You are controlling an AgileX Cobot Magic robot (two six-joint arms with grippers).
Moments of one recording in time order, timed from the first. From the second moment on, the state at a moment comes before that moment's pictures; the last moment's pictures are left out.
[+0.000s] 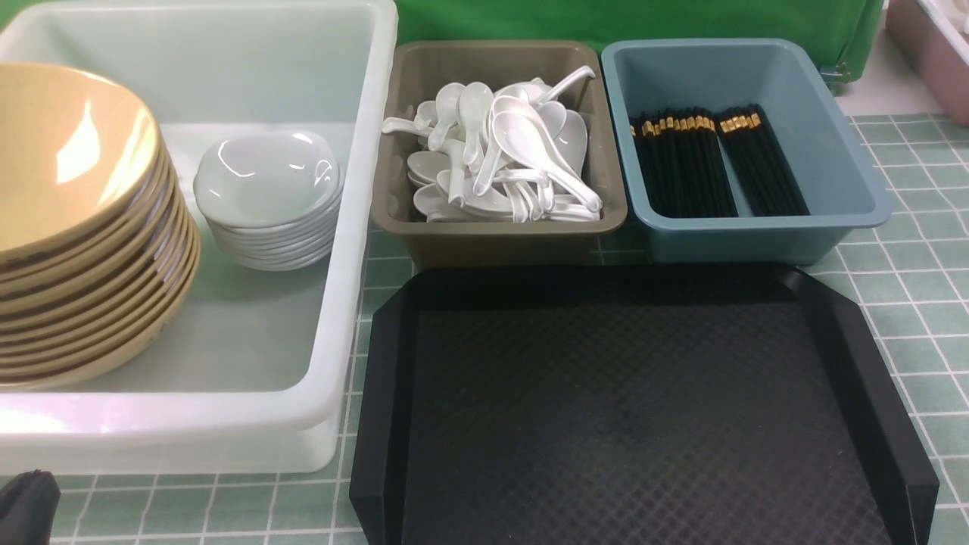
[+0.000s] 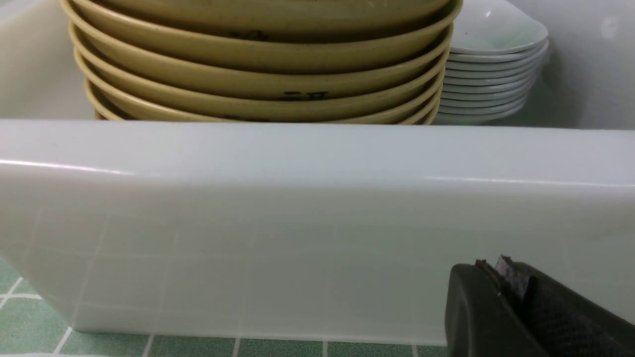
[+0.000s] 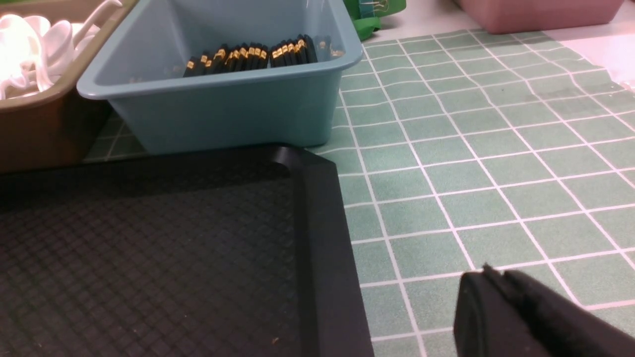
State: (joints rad) right arm -0.06 -0.01 0.03 -0.12 0.31 0.23; left arm 0.08 -0.01 0.03 -0.02 0.31 0.04
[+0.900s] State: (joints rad) right arm -0.06 -0.01 0.03 -0.12 0.31 0.23; left arm 0.08 -0.01 0.03 -0.02 0.31 0.04
